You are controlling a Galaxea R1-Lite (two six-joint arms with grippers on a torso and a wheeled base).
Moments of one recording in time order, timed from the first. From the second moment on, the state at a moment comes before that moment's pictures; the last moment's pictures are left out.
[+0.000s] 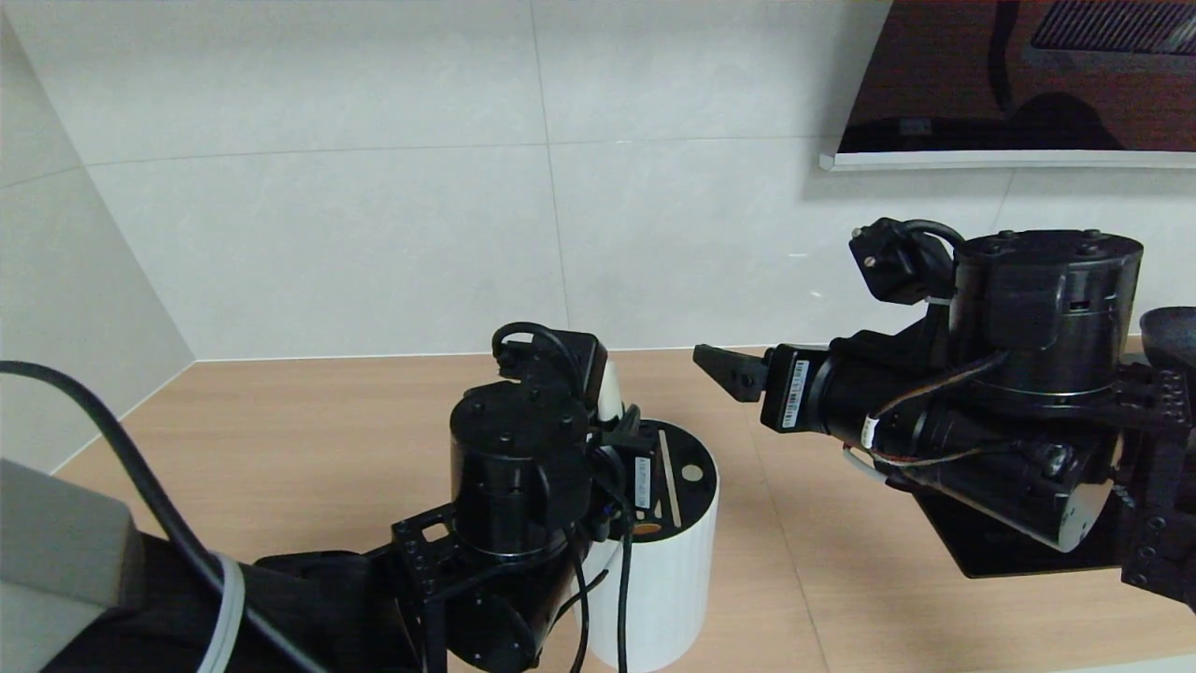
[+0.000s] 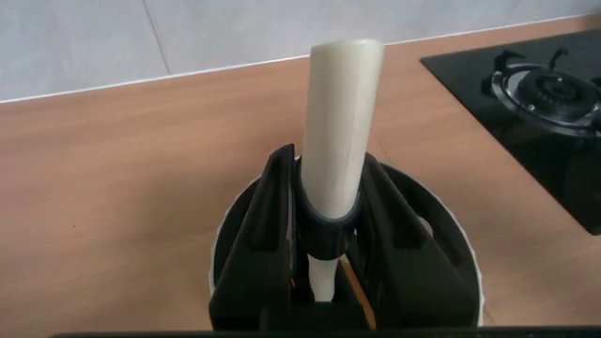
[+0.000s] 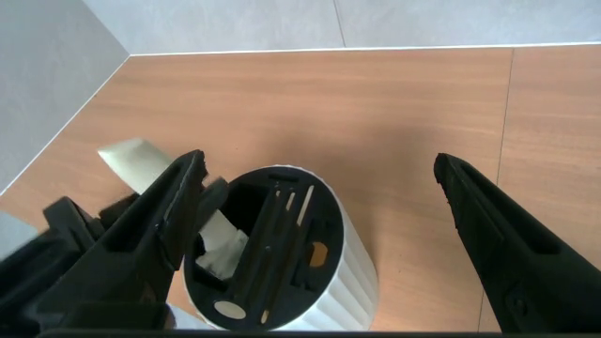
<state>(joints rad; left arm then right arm) -0.89 1.86 -0.75 -0.91 0.60 -0.18 0.80 1.63 -0.92 -0.55 -0.29 0.36</state>
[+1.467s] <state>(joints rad) -0.72 1.58 -0.65 -0.86 0.53 -0.06 0.74 1.54 -0.85 -0.55 -0.29 0.31</state>
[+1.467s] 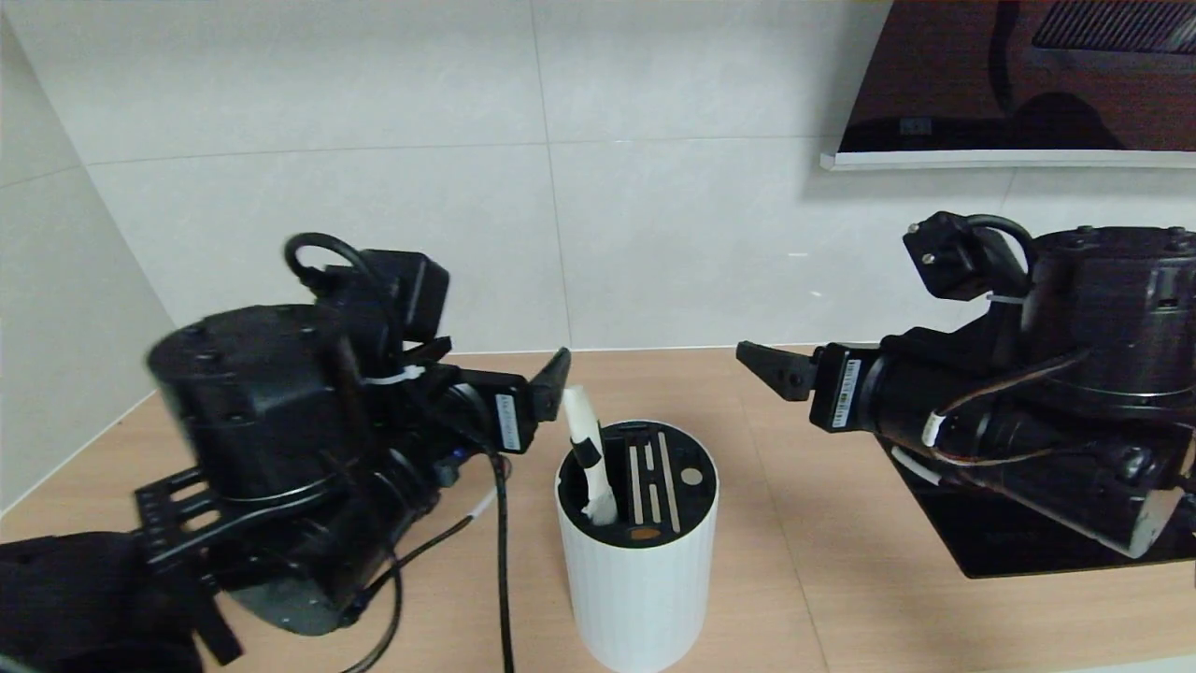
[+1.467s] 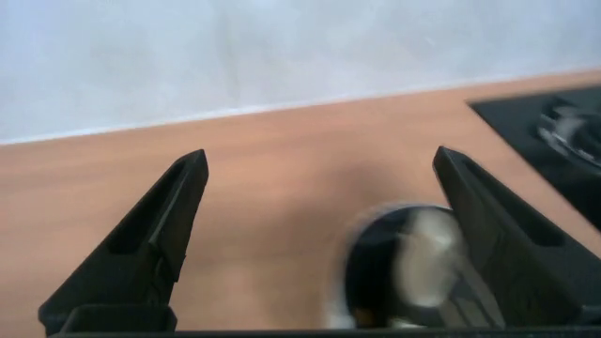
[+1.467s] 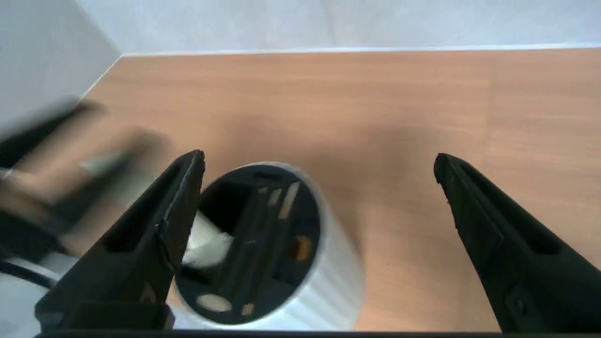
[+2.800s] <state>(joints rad) -0.19 0.17 -0.31 -0.03 0.29 0.11 0.13 0.17 -0.35 -0.08 -0.31 -0.01</state>
